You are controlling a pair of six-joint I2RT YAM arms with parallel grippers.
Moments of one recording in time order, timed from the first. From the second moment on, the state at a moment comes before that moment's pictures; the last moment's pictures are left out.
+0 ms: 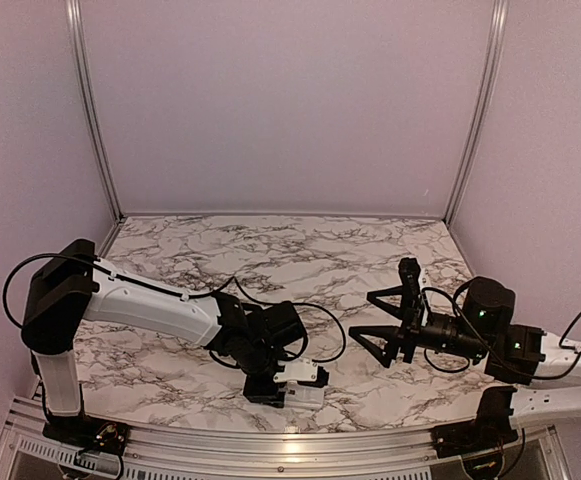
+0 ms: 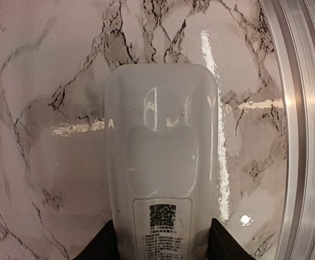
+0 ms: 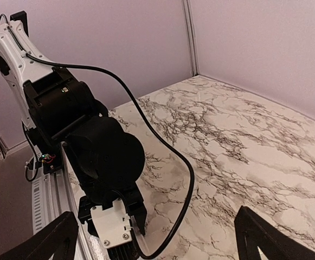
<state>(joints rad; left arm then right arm) -1.20 1.96 1.27 -0.56 0.18 0.48 0.99 0.70 0.41 0.16 -0.11 0.18</state>
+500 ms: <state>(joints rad) -1.06 1.42 1.03 -0.16 0.35 0.27 0.85 0.89 0.55 0.26 -0.36 0.18</state>
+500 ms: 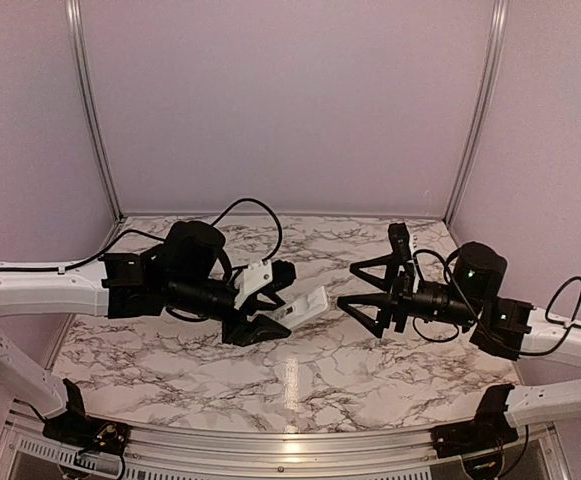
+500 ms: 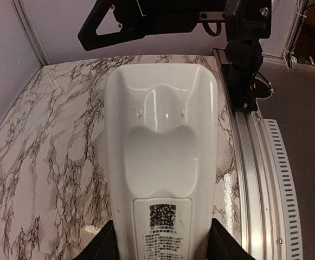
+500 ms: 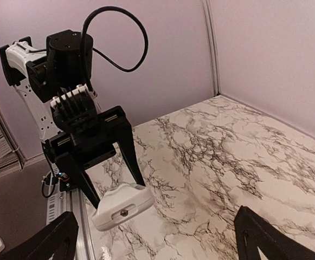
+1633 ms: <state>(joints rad) -1.03 1.27 0.84 0.32 0.60 0.01 0.98 1.23 0.77 0.63 -0.72 0.13</state>
